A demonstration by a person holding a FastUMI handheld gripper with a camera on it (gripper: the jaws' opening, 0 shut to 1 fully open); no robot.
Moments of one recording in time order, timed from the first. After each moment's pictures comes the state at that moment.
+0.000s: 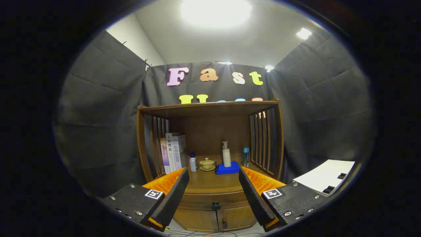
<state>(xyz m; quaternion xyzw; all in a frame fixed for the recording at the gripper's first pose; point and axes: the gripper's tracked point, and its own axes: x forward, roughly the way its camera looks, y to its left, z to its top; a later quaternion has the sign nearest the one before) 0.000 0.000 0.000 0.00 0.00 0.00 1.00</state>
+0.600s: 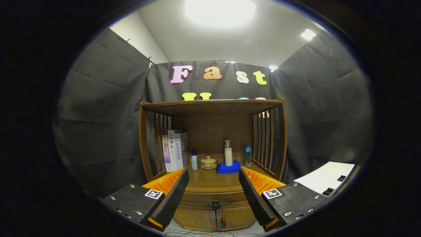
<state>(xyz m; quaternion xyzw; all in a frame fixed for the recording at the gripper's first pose) 0.002 0.006 -0.007 0.00 0.01 0.01 1.00</state>
